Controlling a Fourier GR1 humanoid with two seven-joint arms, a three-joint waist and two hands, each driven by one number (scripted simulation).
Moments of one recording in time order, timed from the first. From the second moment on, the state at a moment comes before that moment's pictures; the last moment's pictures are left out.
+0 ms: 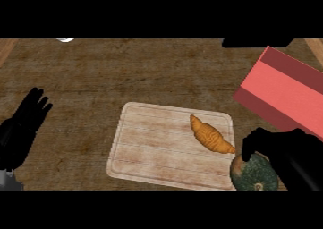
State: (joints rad) left arm -0.01 0.24 0.19 -1.67 0.24 -0.07 0.28; right arm -0.15 -0.56 0.38 -2.29 0.70 0.43 0.54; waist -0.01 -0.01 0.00
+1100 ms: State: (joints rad) left arm -0.05 0.23 0.20 -1.64 0.23 -0.09 0.28; right arm -0.45 -0.64 -0.24 -2.06 0.55 0.57 0.51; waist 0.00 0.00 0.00
